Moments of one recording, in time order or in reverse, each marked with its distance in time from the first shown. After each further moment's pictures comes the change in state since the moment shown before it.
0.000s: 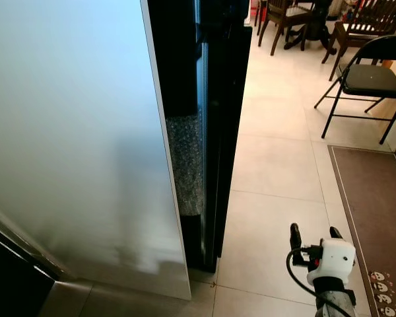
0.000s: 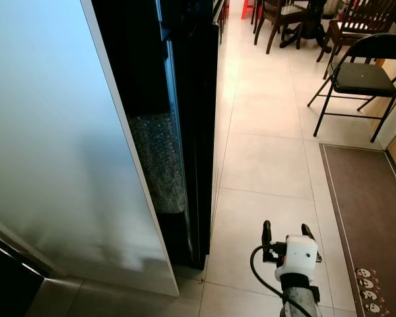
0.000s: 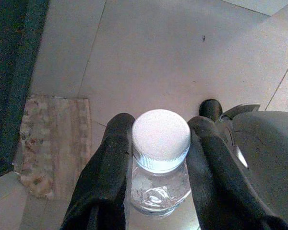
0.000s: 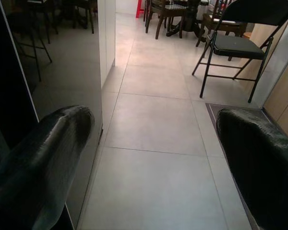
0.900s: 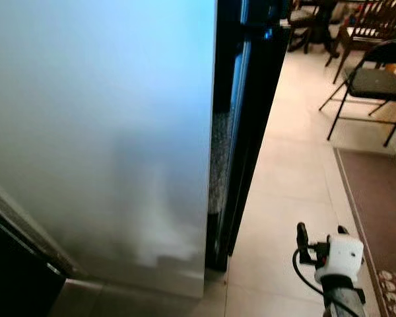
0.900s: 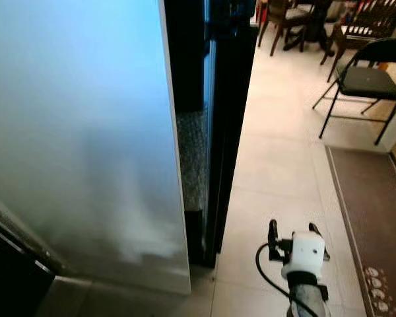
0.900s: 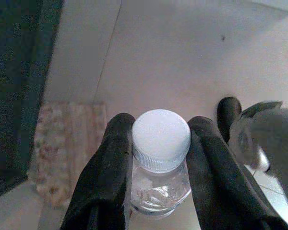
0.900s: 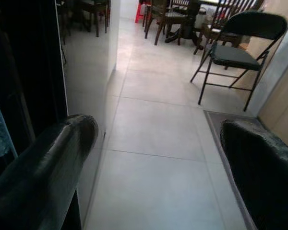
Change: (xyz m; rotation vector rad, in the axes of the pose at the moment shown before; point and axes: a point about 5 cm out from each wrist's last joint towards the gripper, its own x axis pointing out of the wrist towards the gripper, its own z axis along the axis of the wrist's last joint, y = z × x) left arm 0.000 0.001 0.002 0.038 -0.011 -0.008; right arm 0.000 -0.009 0.014 -0.028 0.037 -0.028
